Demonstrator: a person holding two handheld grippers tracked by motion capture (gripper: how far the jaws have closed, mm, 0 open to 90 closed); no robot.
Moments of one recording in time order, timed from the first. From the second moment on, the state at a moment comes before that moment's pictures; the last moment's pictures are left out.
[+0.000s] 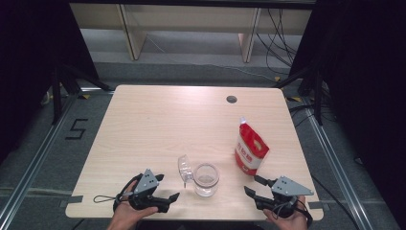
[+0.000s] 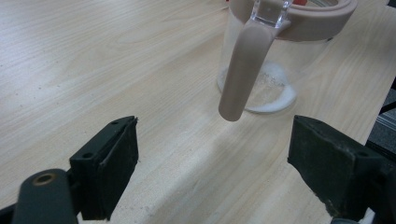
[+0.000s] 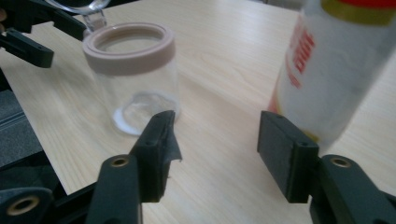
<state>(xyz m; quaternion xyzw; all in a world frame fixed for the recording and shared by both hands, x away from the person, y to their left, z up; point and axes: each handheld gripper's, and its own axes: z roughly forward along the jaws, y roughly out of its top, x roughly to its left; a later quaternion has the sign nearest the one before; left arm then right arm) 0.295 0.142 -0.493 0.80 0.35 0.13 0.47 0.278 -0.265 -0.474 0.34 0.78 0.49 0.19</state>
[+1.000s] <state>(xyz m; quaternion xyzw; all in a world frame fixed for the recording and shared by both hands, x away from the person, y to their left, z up) 0.294 0.139 -0.494 0.81 0.34 0.13 0.47 0.291 -0.284 -0.476 0.39 0.76 0.47 0.23</state>
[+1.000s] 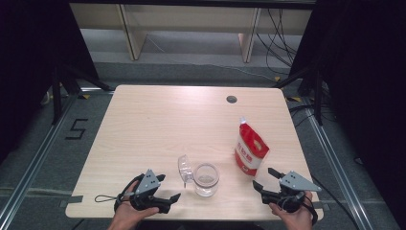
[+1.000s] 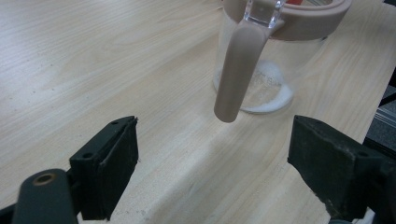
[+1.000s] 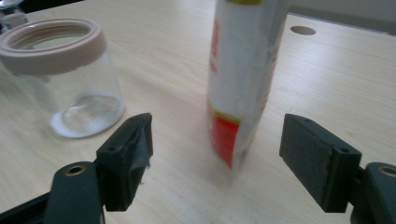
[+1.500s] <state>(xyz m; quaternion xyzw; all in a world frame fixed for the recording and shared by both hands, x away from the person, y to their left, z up) 0.294 0.142 -0.495 0.81 0.34 0.13 0.46 0.336 -0.261 -0.482 0.39 0.75 0.48 0.25</state>
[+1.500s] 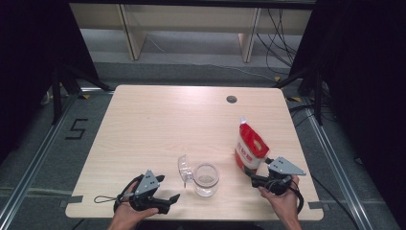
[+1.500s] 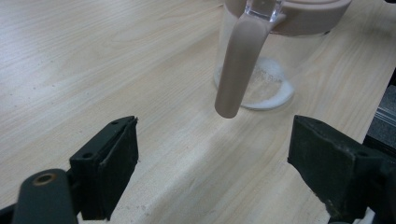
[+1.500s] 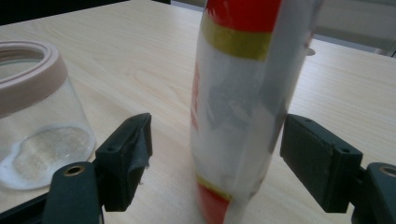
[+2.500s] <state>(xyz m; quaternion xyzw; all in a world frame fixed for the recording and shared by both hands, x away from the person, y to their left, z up) 0.293 0.141 -0.495 0.81 0.34 0.13 0.46 0.358 -0.260 -0.487 0.37 0.74 0.49 0.26</state>
